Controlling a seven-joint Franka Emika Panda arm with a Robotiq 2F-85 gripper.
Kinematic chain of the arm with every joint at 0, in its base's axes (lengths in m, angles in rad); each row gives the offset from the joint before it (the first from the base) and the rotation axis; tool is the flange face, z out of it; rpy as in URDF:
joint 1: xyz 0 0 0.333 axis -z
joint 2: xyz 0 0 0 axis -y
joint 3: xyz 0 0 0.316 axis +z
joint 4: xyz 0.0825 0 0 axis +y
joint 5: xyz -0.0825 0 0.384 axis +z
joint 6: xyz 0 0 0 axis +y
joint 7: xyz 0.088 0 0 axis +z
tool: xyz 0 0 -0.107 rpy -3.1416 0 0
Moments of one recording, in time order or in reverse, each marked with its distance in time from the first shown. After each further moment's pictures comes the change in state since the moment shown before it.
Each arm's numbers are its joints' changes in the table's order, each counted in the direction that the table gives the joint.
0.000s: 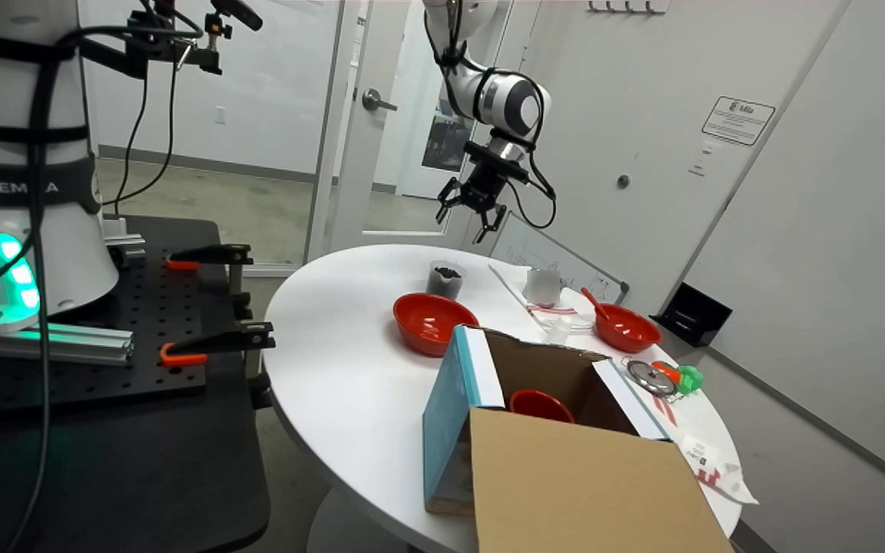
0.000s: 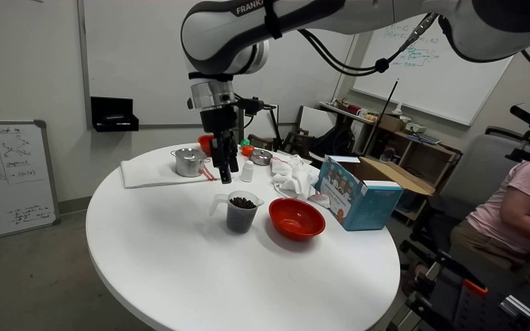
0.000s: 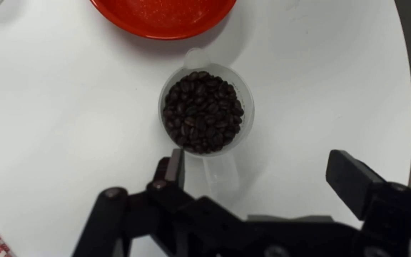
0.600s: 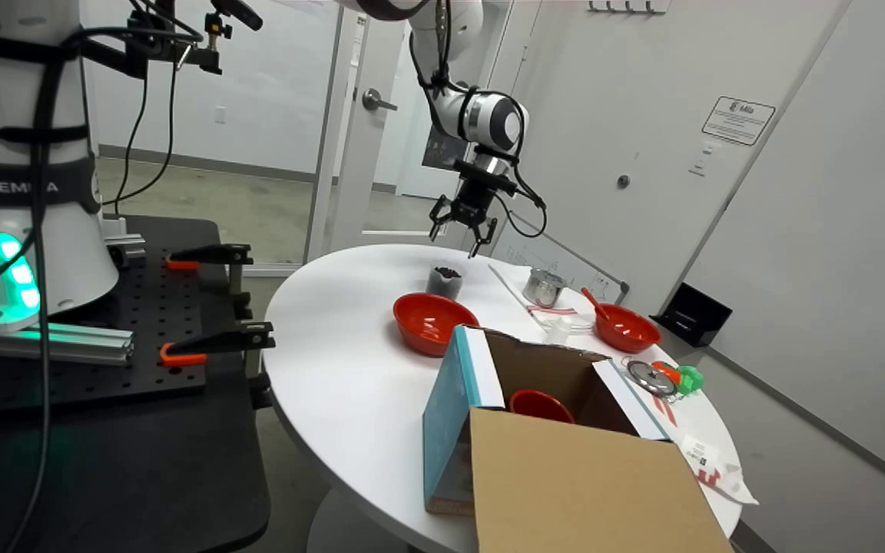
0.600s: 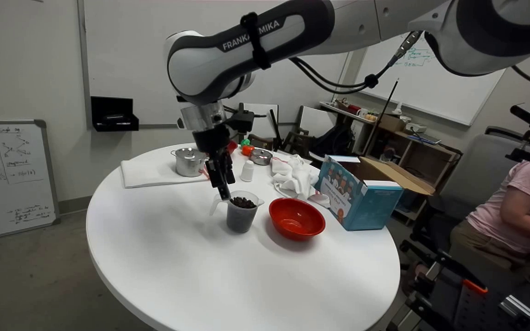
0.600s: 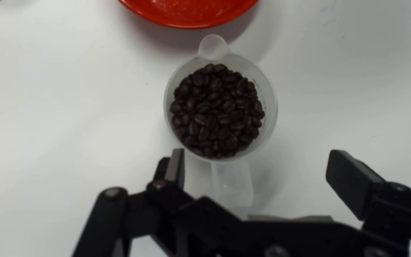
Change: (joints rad) arm -0.054 -0.078 -0.024 -0.041 -0.087 -0.020 0.013
